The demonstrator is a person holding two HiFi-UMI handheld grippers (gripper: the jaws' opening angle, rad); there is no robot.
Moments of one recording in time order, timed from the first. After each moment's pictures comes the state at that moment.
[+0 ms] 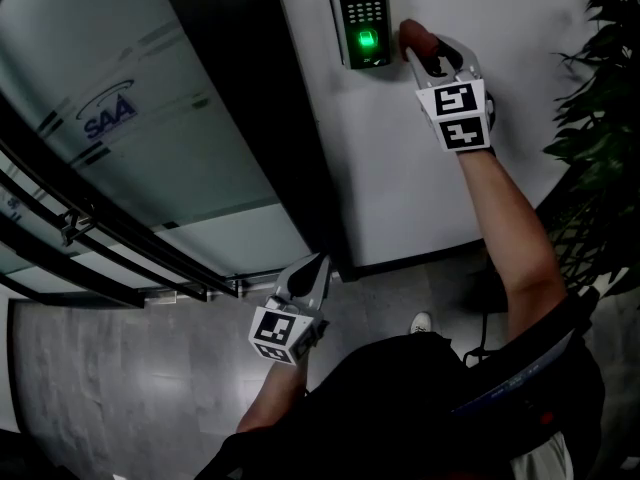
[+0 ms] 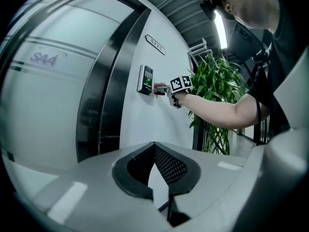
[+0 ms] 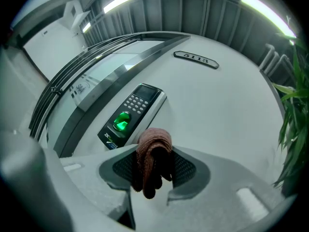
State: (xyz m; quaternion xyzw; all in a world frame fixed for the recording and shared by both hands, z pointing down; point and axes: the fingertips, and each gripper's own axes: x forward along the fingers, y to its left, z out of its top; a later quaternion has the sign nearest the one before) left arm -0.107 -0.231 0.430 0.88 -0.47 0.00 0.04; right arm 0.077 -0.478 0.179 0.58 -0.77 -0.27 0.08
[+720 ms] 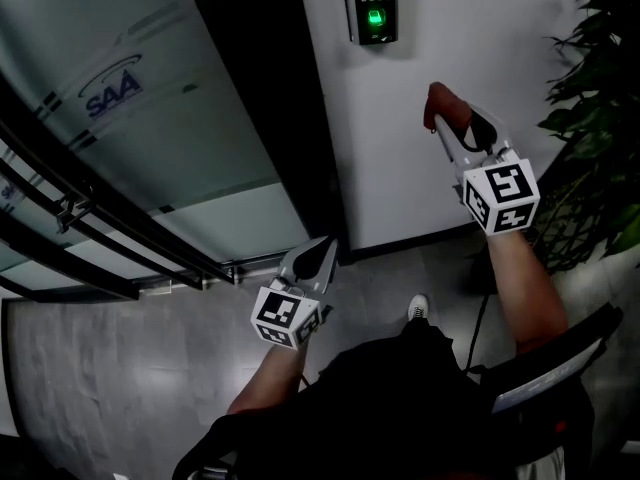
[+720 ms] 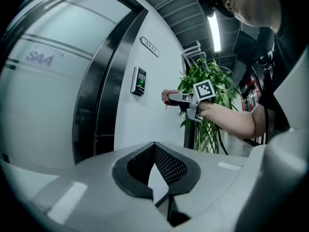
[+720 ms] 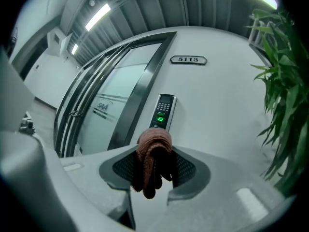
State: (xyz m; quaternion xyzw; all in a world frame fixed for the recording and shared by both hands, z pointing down) left arm -0.110 -0.195 0.428 0.90 -0.42 0.01 0.05; right arm 0.083 -0.324 0.262 0.53 -0.83 -0.16 0.05
